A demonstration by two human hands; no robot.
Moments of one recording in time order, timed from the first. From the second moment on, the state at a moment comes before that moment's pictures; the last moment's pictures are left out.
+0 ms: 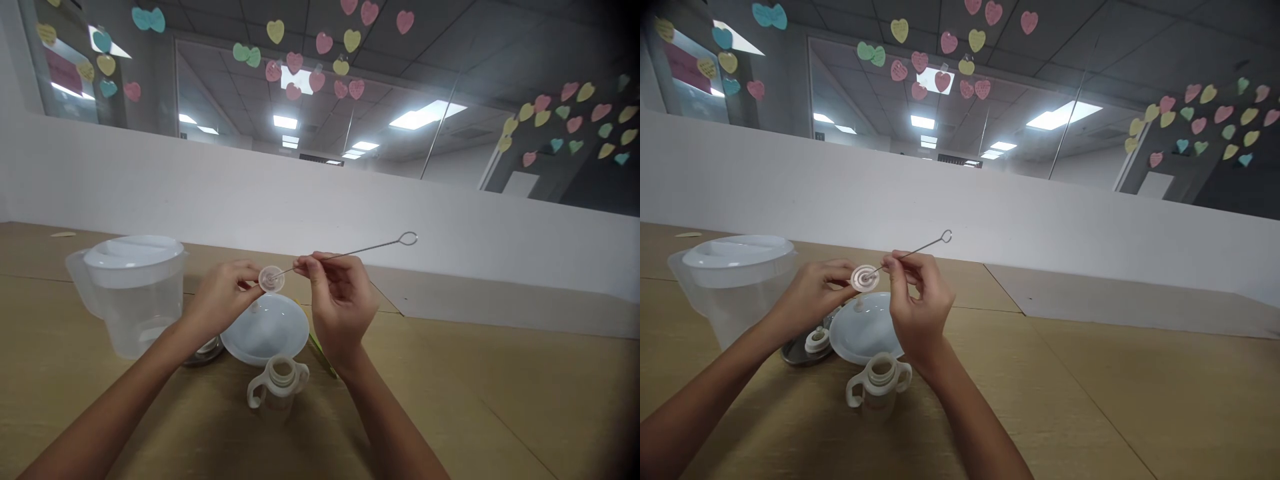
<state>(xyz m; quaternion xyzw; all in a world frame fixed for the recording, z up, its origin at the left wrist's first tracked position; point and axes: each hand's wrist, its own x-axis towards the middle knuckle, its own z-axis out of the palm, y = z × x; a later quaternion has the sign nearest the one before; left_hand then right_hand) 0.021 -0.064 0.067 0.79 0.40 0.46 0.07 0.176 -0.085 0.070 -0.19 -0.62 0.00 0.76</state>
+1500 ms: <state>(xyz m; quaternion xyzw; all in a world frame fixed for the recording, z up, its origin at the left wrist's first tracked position) 0.021 -0.062 0.064 0.79 0.41 0.45 0.10 0.180 -0.086 0.073 -0.23 -0.65 0.02 0.73</state>
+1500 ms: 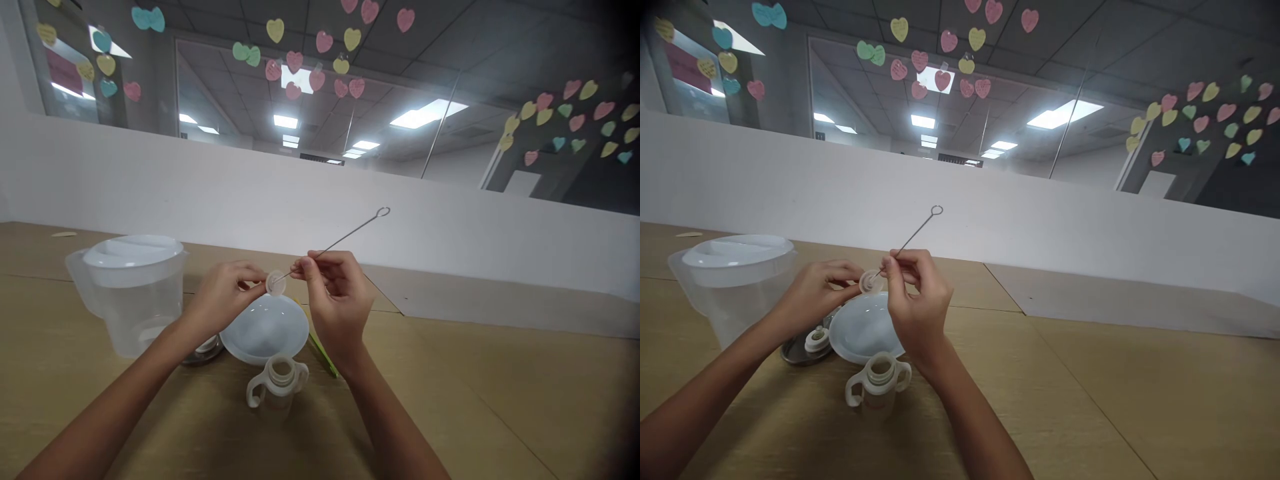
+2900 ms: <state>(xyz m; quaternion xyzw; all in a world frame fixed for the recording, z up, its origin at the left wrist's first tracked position) 0.025 -0.067 0.066 0.78 0.36 0.49 0.12 0.182 -0.090 0.074 -0.23 -0.61 -0.10 0.75</state>
